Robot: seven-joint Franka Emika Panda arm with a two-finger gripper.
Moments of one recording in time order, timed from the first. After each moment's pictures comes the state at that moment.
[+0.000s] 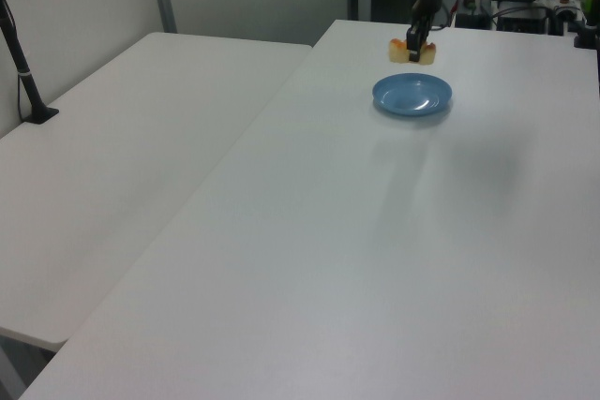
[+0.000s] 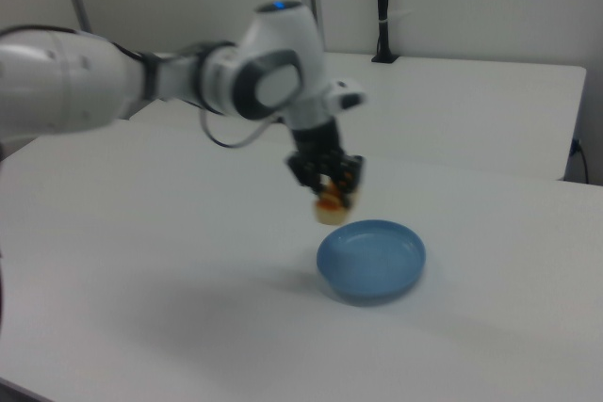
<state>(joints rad) -0.07 0.34 -0.24 -1.60 -0.05 2.05 -0.27</state>
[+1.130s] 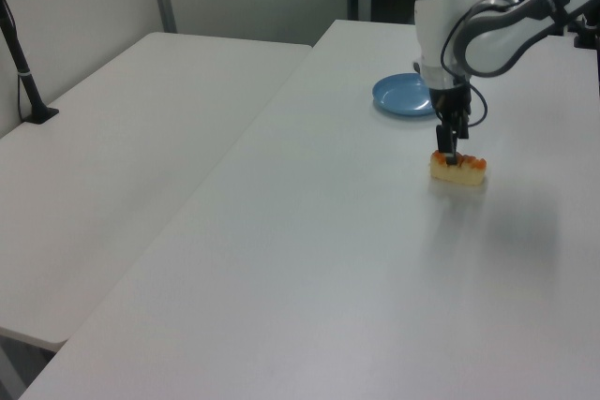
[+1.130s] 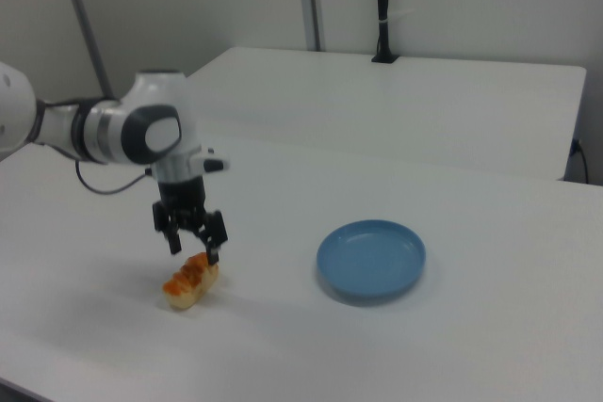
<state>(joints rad) 0.22 0.13 -0.16 -2.09 -0.06 2.04 0.11</state>
